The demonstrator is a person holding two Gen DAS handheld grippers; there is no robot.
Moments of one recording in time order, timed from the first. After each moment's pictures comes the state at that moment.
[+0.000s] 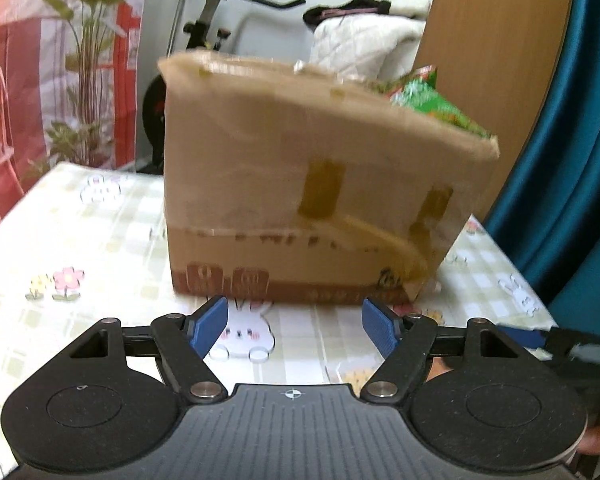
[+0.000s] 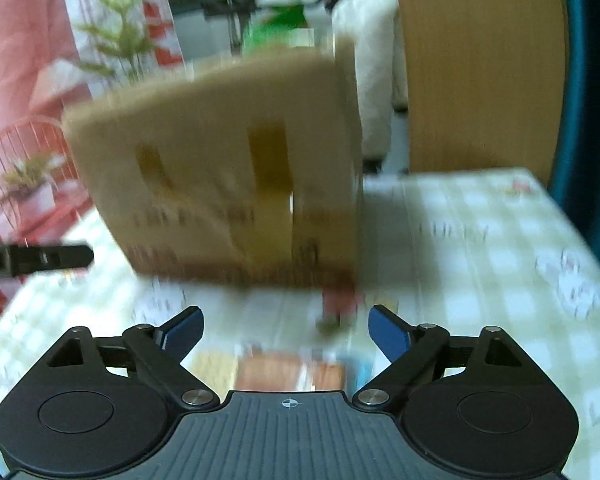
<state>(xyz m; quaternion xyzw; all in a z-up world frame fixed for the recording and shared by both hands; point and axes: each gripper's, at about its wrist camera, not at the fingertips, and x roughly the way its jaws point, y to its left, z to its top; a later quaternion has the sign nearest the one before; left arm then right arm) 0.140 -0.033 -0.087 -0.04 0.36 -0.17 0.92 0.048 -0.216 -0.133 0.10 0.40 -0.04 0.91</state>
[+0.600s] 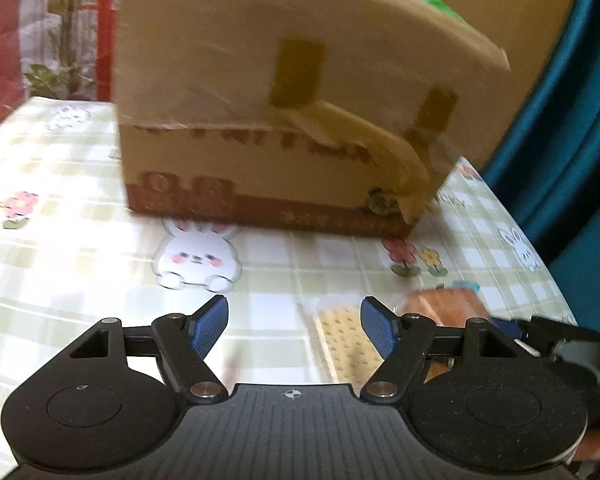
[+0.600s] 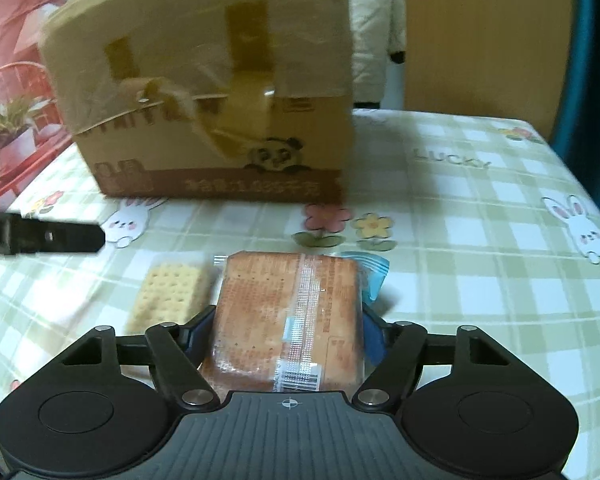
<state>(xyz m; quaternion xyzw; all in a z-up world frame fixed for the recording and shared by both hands) 0.139 -0.060 -0.143 -0.05 0.43 -0.19 0.88 0.041 -0.228 -0.172 0.09 0.44 -0.05 0.89</state>
